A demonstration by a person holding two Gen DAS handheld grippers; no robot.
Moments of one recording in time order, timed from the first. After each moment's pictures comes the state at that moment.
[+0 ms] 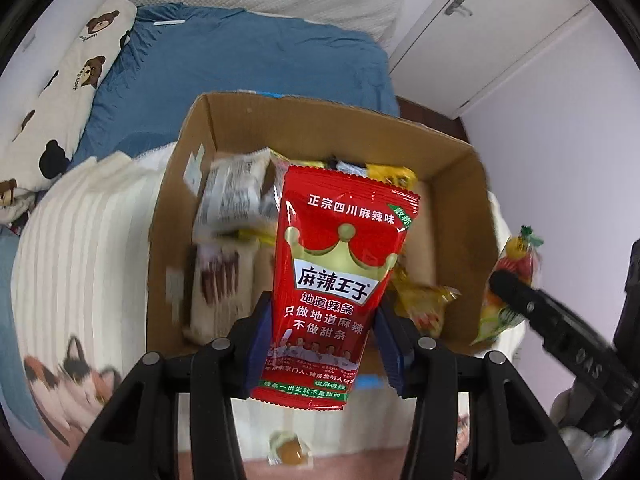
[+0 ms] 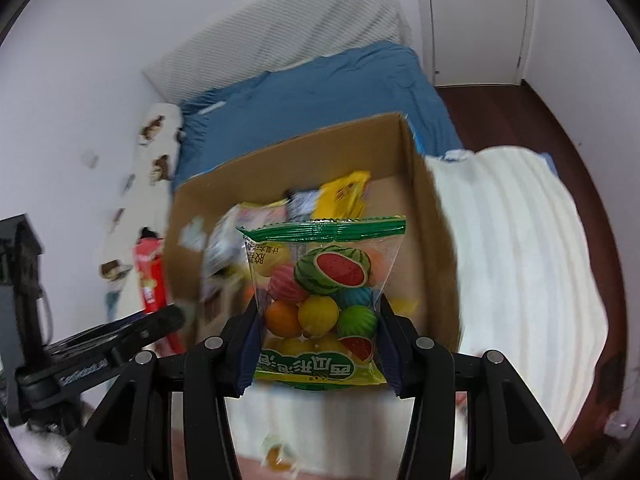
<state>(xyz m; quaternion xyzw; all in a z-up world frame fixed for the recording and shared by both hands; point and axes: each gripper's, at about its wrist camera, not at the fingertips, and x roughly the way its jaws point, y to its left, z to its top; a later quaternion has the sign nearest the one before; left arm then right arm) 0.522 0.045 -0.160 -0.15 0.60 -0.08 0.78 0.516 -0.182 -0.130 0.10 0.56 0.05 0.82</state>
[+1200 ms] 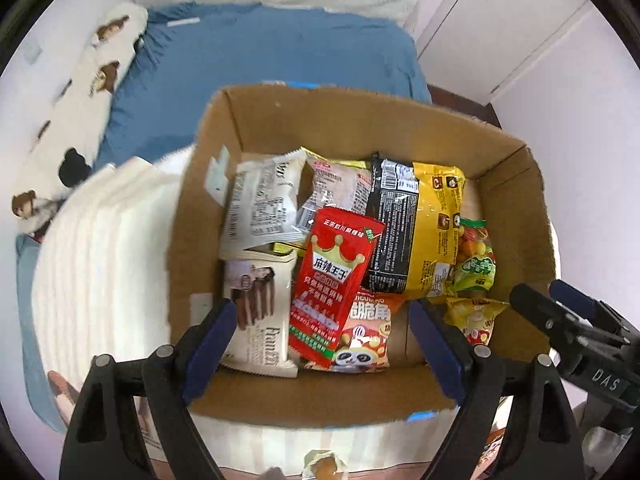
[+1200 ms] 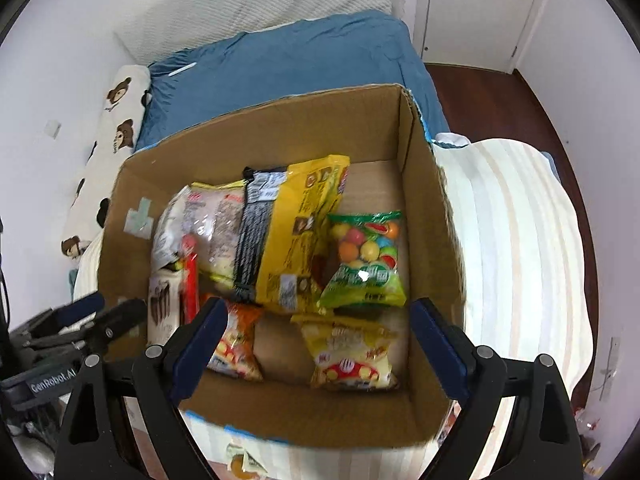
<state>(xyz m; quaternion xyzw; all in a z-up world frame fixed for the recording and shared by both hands) 0.528 0.058 -0.174 -0.10 0.61 -0.04 0.78 0.542 -0.178 -0.164 0.05 0.61 0.03 0.79</state>
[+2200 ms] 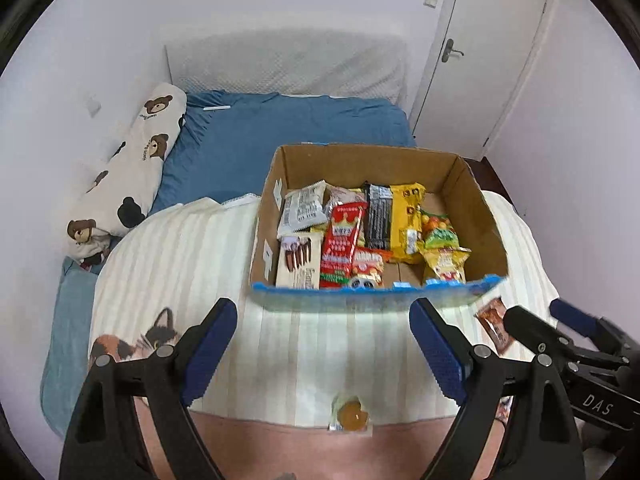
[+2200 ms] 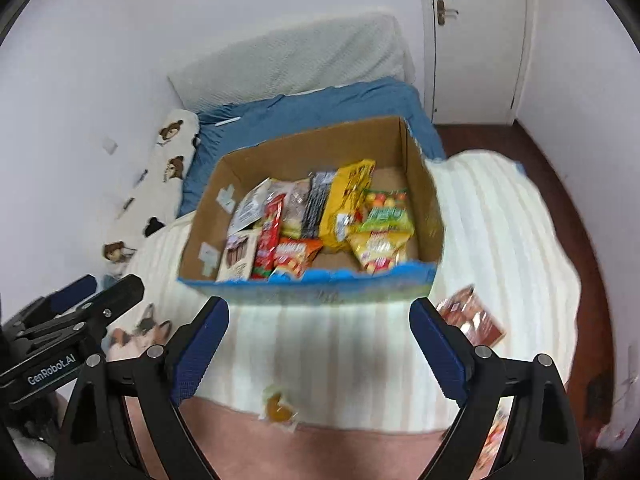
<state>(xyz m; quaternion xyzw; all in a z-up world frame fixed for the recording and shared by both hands) 0.349 0.052 -0.080 -0.06 0.47 -0.01 0.88 0.334 -0.162 -0.072 0.08 0.49 0.07 0.86</state>
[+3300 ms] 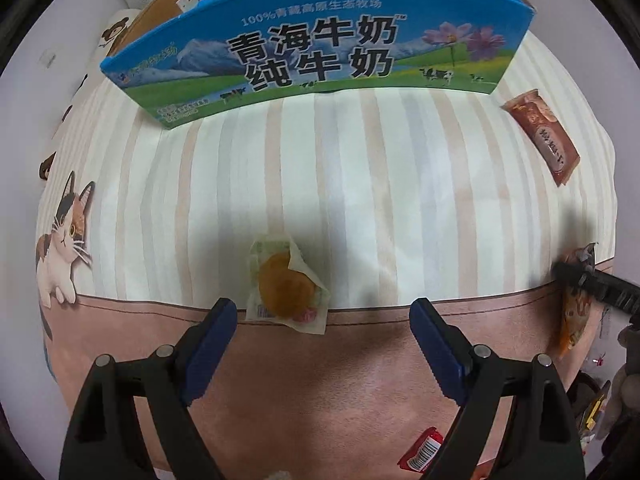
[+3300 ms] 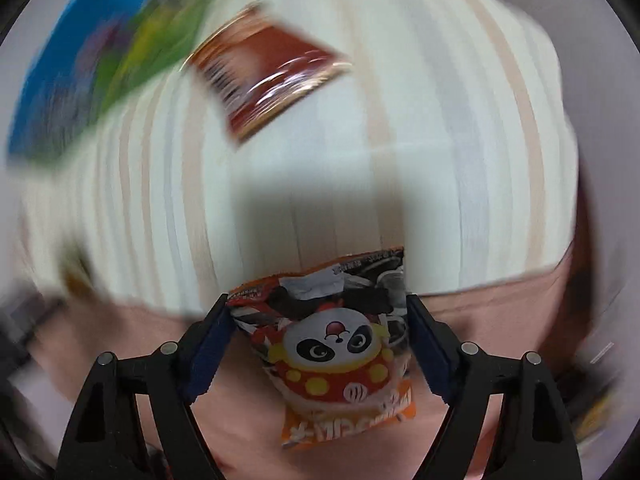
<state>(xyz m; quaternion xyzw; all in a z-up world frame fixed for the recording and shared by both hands) 0.299 -0.061 -0.268 0.01 0.64 -0.01 0.77 0.280 -0.355 -0.290 0.14 0.67 -0.02 0.73</state>
